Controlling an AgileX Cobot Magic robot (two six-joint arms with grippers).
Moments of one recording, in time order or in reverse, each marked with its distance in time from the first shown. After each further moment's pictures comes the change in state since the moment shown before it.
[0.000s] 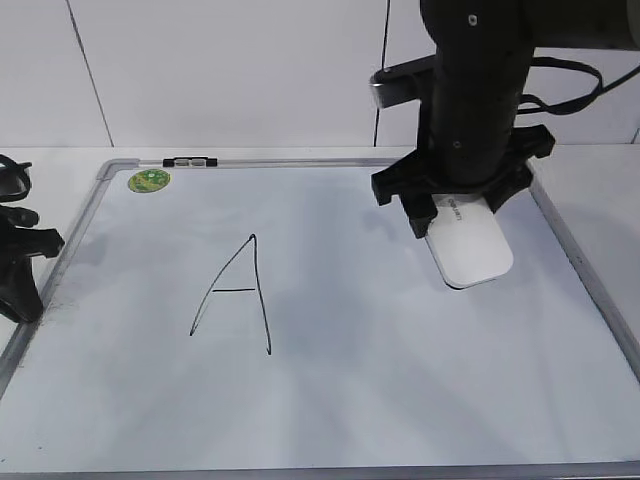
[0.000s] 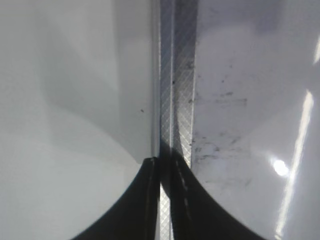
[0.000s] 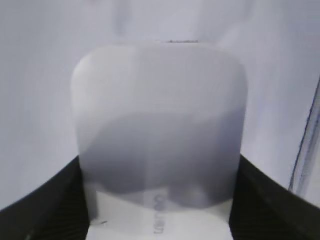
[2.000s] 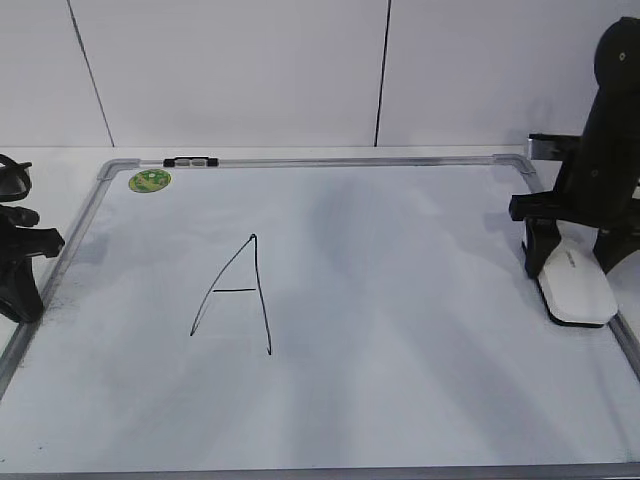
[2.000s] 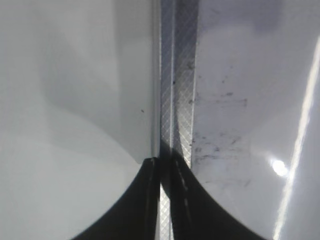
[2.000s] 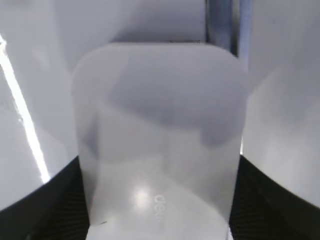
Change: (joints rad) left arm 0.000 0.000 0.000 -0.002 -0.004 0.000; right arm -0.501 0.204 -0.029 0.320 0.070 -0.307
